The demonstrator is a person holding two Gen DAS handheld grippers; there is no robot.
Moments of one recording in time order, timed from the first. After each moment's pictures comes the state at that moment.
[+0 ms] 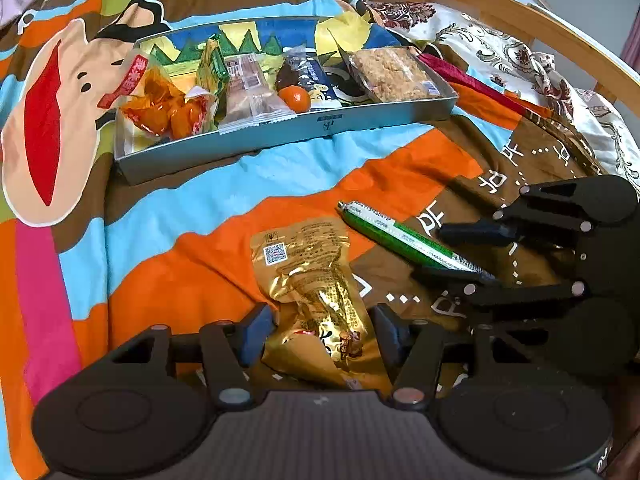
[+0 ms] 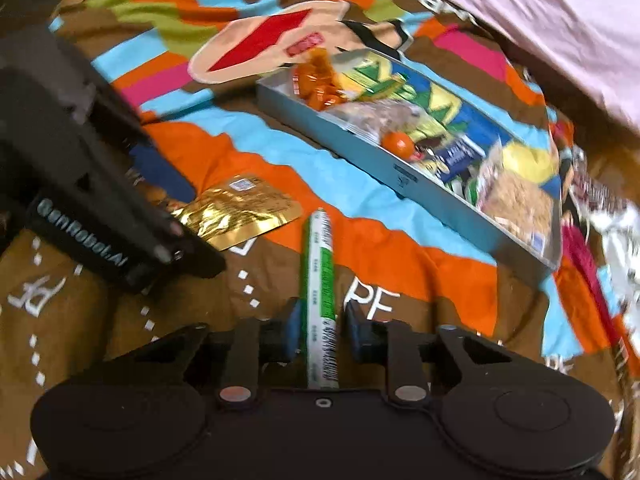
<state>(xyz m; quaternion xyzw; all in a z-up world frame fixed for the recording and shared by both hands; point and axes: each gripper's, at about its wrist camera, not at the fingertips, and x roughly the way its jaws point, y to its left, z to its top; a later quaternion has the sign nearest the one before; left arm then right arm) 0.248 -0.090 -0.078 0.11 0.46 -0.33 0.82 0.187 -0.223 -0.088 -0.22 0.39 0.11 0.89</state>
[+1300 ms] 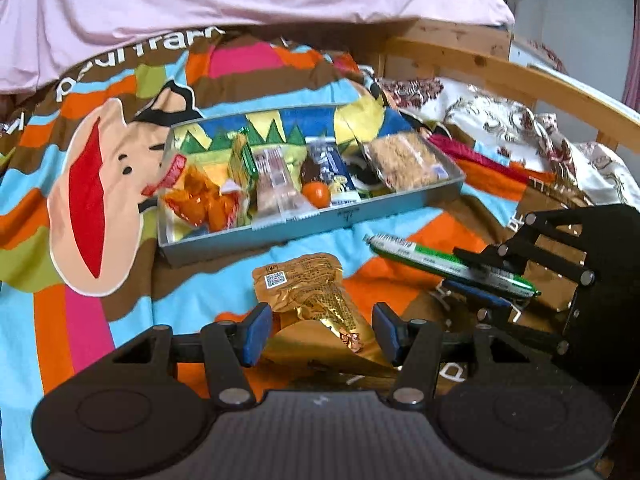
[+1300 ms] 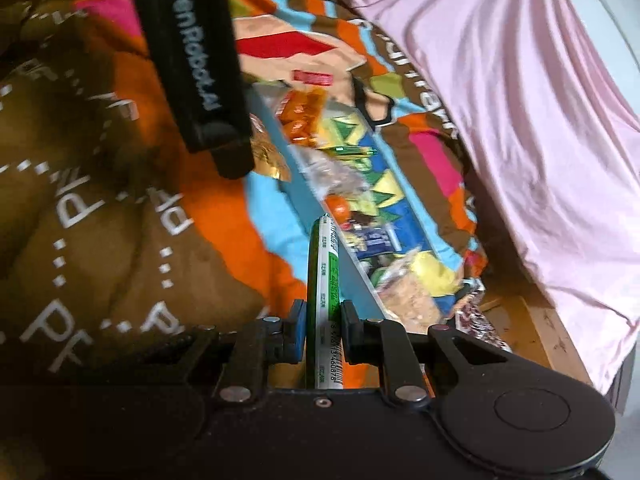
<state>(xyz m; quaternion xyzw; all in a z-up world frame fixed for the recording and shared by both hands) 0.236 -0.083 -0.044 0.10 0.34 -0.30 0.88 0.175 -0.203 -0.093 -0.47 0.26 0.04 0.85</state>
